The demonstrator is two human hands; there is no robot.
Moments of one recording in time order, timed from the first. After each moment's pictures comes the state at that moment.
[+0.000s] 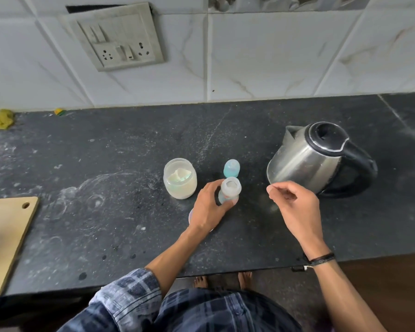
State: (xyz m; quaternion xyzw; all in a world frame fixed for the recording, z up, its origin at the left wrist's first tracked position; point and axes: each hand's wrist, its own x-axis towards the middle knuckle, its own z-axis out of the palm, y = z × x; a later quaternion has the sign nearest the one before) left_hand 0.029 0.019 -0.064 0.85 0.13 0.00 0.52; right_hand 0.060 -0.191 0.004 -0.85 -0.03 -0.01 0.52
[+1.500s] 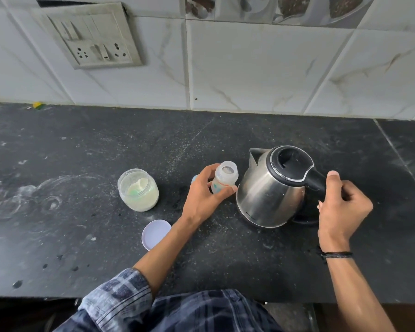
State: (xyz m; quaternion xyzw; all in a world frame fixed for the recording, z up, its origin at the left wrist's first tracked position) left_hand 0.118 -0.057 -0.027 0.77 0.14 0.08 0.62; right_hand 0.170 -0.298 0.035 -0.77 0.11 -0.21 0.59
